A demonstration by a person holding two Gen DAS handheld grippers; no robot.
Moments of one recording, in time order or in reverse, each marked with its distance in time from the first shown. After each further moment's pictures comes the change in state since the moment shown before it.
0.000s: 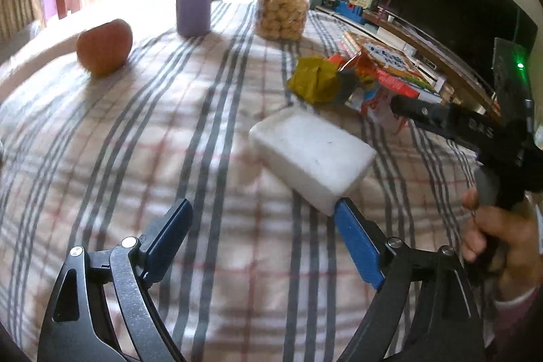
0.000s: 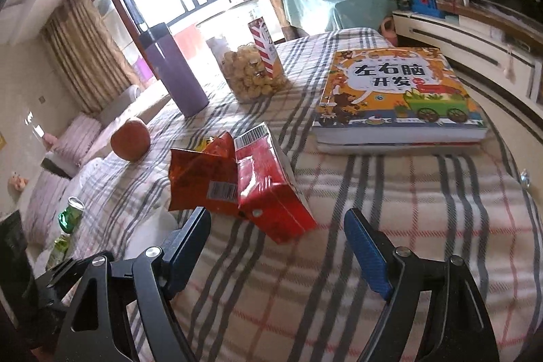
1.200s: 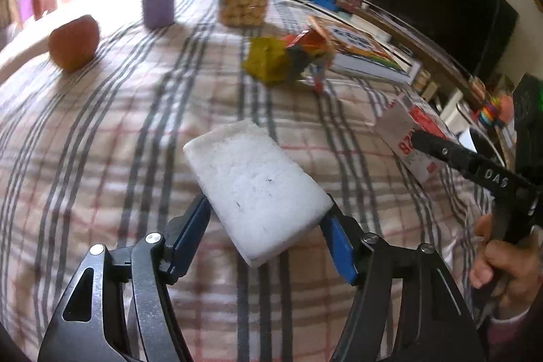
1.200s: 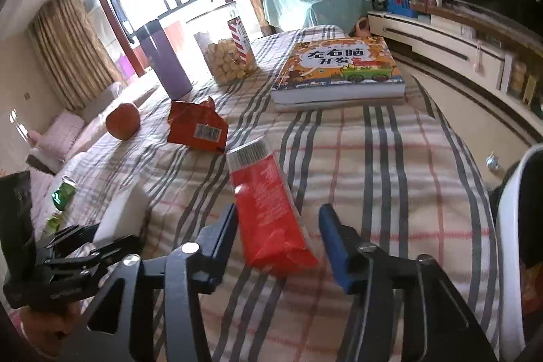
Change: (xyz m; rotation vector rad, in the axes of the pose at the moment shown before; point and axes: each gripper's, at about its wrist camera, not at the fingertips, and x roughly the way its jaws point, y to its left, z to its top) left arm -0.005 -0.024 -0.009 0.042 0.037 -0.087; right arm -0.061 -0.011 -0.044 0.003 0.005 -0.108
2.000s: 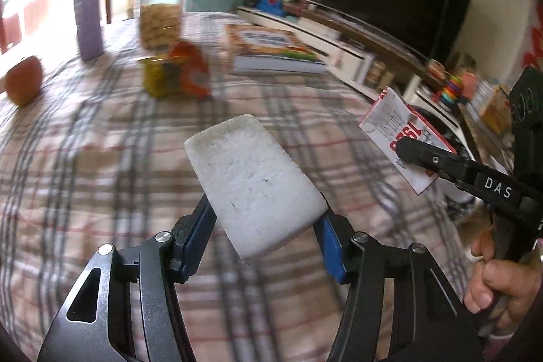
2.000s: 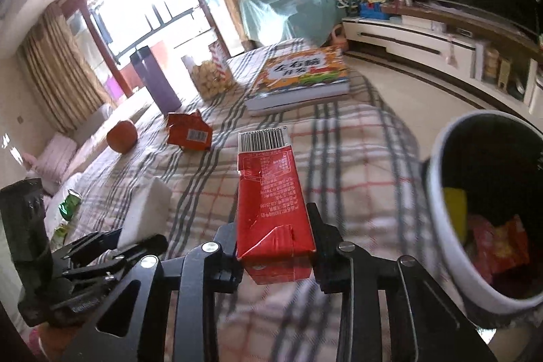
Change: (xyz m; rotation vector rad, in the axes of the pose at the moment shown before) left arm -0.016 -0.097 -0.019 0.158 -0.055 -0.145; right arm -0.075 -0.026 -0.033 0.100 -0.066 -0.042
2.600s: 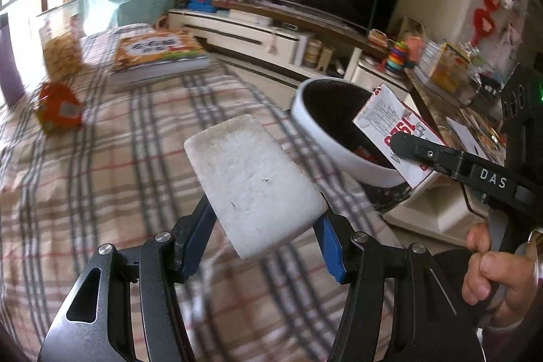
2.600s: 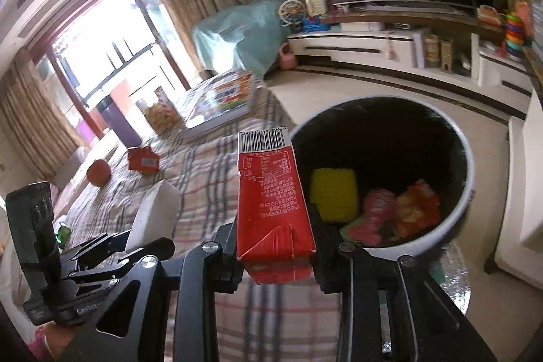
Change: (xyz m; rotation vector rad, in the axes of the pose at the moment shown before) left arm 0.016 -0.110 0.006 0.178 0.032 -0.171; right arm -0.086 -0.087 -0.024 0.164 -0.099 -0.118
